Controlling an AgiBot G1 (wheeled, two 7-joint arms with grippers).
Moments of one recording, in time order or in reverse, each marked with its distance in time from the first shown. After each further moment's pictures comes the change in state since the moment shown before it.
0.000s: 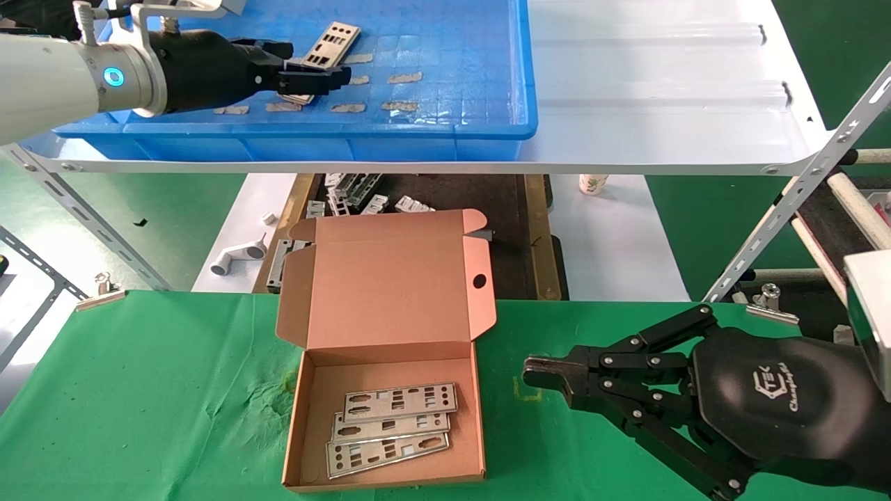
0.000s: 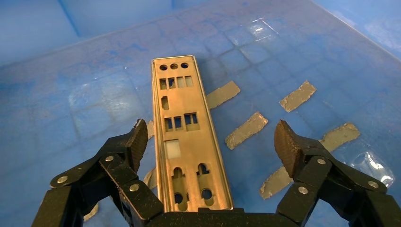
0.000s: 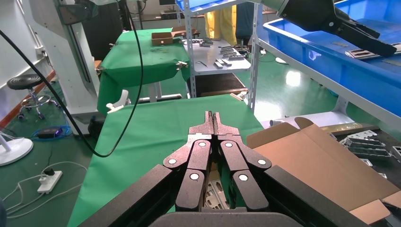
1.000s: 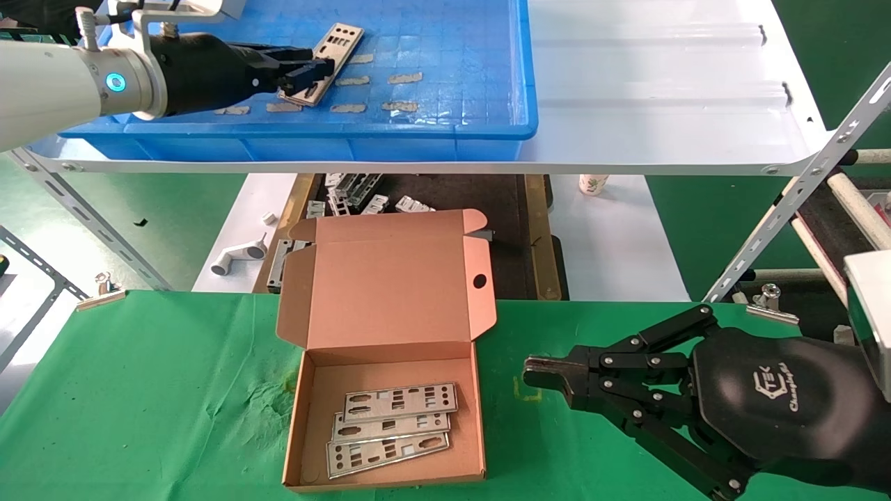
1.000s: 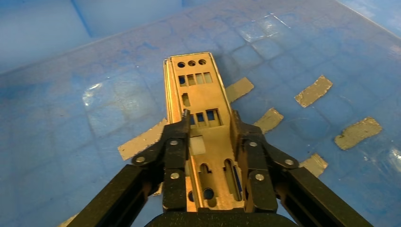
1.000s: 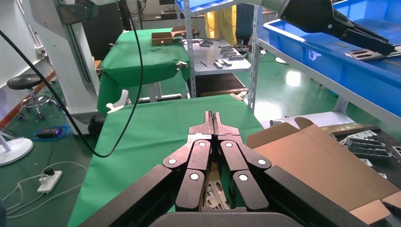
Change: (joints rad) left arm -0.008 0.013 -0.013 0.054 -0.015 -0.027 0.083; right arm 0.000 0.000 0.000 0.000 0.000 0.000 0.000
